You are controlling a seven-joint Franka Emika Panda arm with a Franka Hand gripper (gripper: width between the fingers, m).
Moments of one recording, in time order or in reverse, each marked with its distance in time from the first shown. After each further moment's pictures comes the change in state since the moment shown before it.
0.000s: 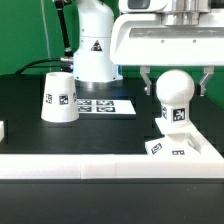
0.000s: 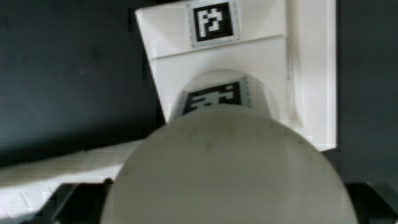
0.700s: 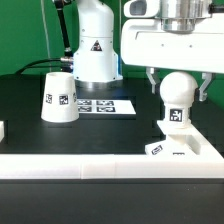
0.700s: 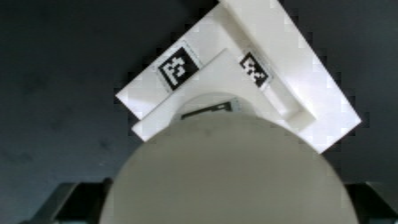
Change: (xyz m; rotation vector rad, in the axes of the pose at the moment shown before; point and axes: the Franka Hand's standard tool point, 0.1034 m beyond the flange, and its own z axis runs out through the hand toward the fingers) arm -0.014 -0.006 0.005 -0.009 -0.049 0.467
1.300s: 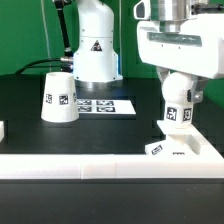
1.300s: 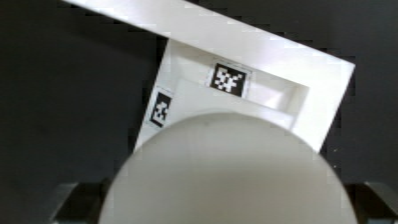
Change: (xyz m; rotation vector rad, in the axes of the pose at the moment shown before) arm -0.003 -0.001 0.001 0.030 -0.092 0.524
